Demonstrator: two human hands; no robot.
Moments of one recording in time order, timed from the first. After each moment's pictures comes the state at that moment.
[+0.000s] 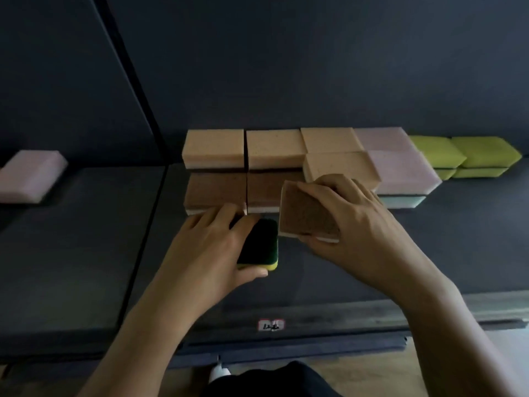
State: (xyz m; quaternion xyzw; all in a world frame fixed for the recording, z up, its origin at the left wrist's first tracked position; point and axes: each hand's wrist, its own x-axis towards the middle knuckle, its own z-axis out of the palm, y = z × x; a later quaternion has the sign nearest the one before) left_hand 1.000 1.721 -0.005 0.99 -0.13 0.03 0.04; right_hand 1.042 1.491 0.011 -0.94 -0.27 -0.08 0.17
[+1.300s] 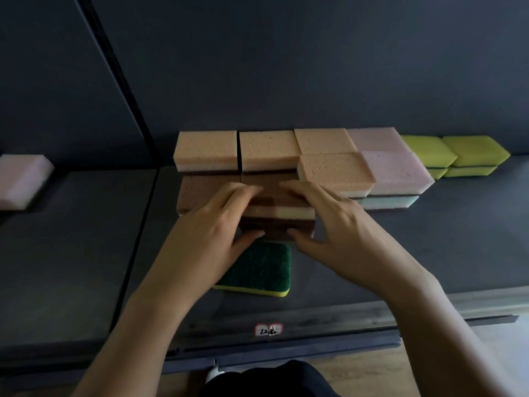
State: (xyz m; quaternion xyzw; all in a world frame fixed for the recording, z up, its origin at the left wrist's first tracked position) left_hand 1.017 1.718 0.004 0.95 -0.18 0.14 0.22; right_hand 1.046 1.503 0.012 -0.91 -0.30 -0.04 0.29
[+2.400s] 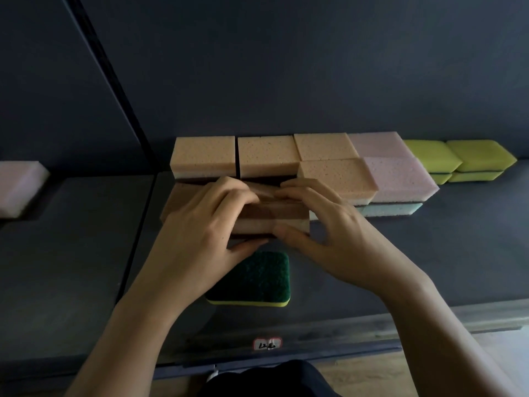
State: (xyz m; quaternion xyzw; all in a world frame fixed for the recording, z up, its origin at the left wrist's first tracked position) left_hand 1.026 1.721 0.012 0.93 -0.22 0.21 0.20; right_hand 1.060 1.507 0.012 -0.88 -0.31 -0.03 0.35
